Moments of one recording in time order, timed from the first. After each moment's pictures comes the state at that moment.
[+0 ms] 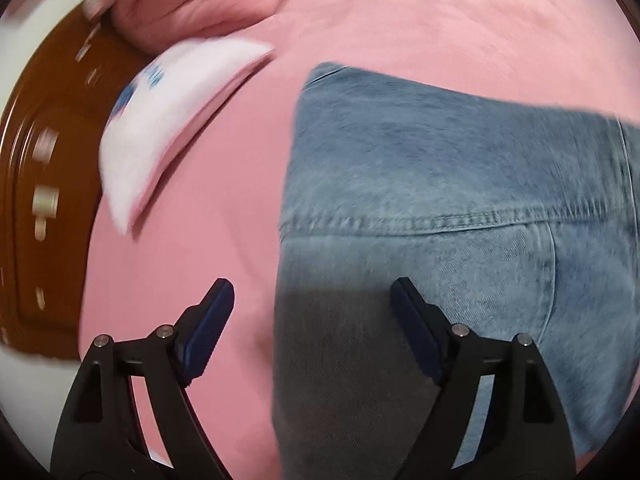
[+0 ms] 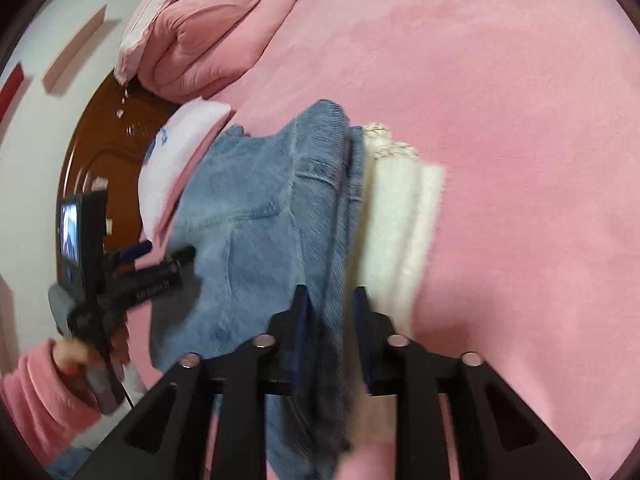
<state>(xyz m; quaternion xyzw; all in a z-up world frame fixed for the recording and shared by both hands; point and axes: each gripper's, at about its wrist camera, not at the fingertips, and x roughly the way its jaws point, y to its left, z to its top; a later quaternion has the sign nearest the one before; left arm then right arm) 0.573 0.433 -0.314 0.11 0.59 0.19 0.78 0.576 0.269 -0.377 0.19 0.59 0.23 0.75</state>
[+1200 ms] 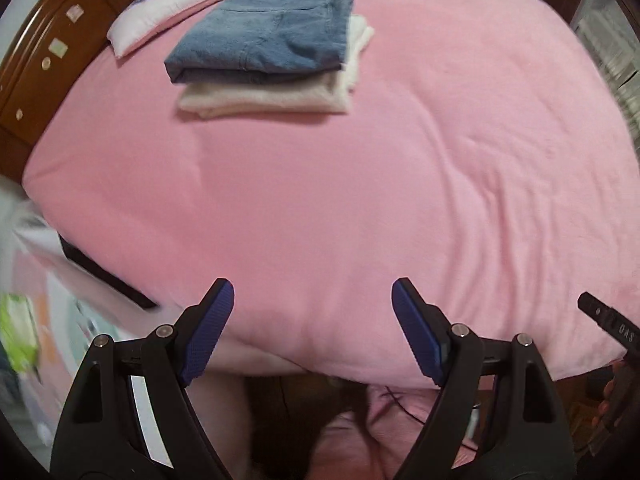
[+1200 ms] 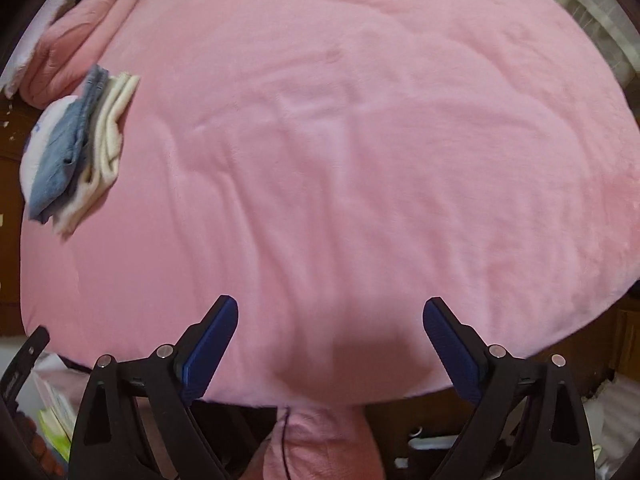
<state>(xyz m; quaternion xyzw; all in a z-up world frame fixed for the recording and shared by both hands) 0.170 0.178 -0.238 -0.04 0.60 0.11 0.79 0.194 -0.074 -0.288 0.10 0.66 -0.05 0.74</state>
